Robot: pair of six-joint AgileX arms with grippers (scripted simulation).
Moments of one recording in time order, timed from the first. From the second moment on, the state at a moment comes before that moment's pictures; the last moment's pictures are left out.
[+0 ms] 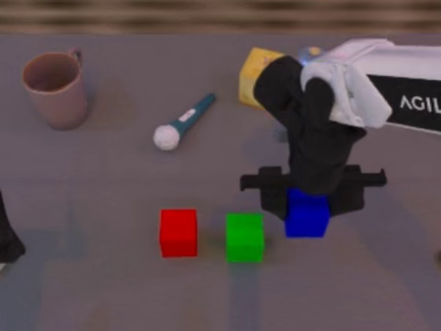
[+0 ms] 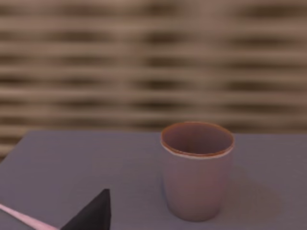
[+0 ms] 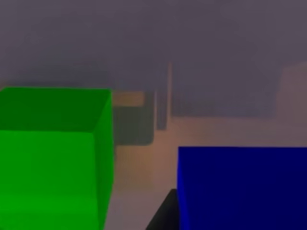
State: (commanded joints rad) left arm 0.02 0.00 0.00 0.00 0.00 0.00; right arm 0.63 2.01 1.43 -0.97 0.01 0.62
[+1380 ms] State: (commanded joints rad) left arm 0.02 0.00 0.00 0.00 0.00 0.00; right arm 0.63 2.07 1.34 -0.82 0.01 0.63
